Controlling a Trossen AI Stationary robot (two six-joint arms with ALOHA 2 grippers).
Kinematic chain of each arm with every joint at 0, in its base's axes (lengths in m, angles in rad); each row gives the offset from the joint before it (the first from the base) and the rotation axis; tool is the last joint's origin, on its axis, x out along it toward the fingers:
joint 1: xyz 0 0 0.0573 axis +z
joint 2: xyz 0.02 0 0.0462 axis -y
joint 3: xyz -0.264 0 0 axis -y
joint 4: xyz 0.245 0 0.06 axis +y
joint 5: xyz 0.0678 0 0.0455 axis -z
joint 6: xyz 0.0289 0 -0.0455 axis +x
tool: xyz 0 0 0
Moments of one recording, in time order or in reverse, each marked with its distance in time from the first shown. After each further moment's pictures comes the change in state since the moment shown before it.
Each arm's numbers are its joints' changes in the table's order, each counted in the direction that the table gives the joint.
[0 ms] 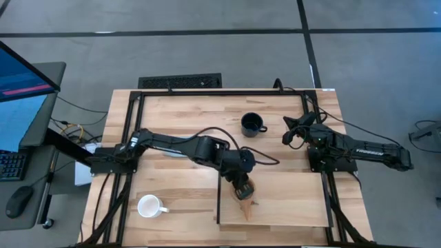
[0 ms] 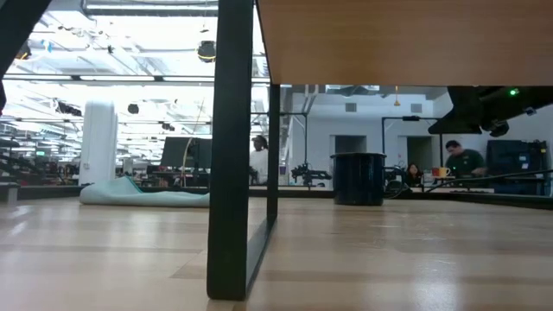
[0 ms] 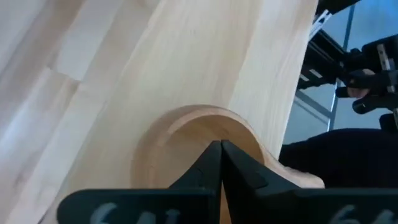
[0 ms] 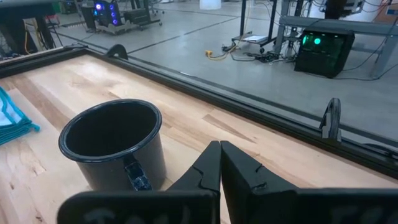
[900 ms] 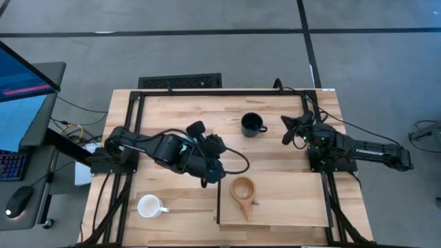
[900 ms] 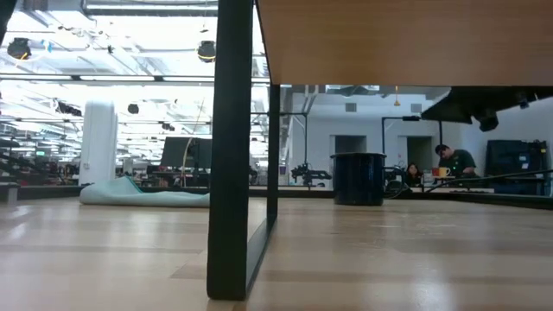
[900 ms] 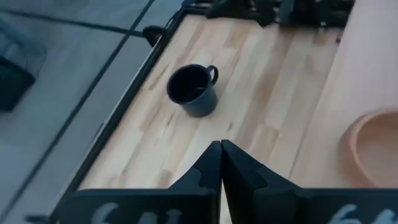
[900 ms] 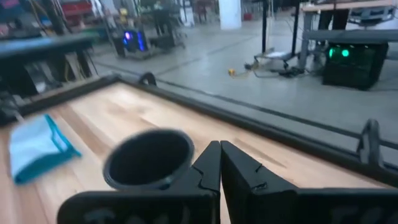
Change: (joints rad) left arm -0.127 0.204 -0.001 0.378 -0.816 0.232; right arm 0.001 0.000 -0.003 -0.148 -0.082 0.002
